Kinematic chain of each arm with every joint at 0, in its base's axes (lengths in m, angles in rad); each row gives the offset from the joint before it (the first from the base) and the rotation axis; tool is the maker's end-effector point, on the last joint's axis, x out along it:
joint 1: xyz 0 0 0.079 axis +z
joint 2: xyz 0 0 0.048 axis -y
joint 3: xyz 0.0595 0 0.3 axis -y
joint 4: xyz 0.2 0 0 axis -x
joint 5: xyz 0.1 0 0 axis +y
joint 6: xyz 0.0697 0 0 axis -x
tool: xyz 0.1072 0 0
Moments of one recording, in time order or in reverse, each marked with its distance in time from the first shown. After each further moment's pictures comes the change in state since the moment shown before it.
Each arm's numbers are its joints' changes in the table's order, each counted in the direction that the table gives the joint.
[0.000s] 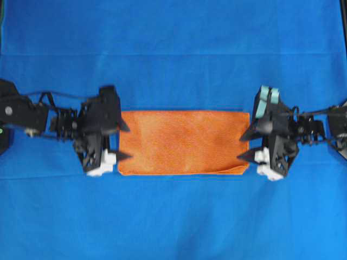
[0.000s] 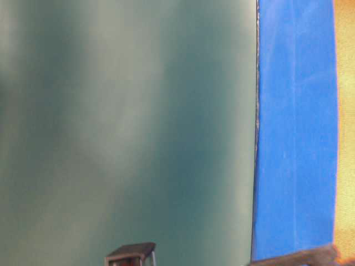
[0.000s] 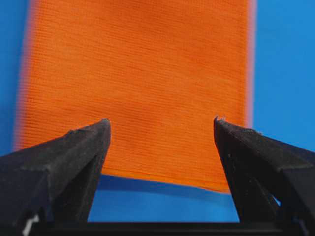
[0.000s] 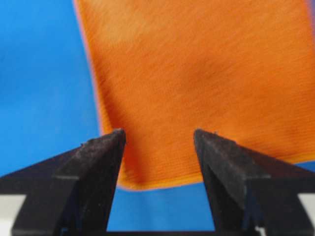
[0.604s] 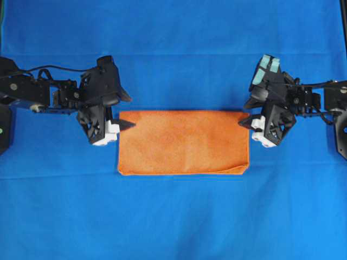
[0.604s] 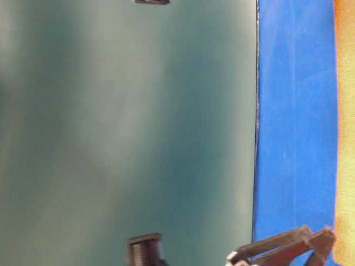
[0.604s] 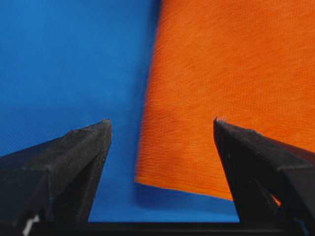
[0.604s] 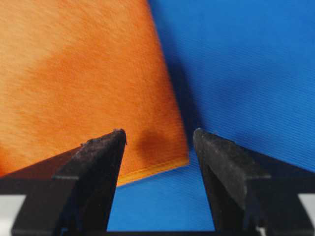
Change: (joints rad) left arm 0.172 -0.060 -0.031 0.000 -0.103 -0.138; right arm -0.212 -0.066 0.000 0.129 0.038 0.002
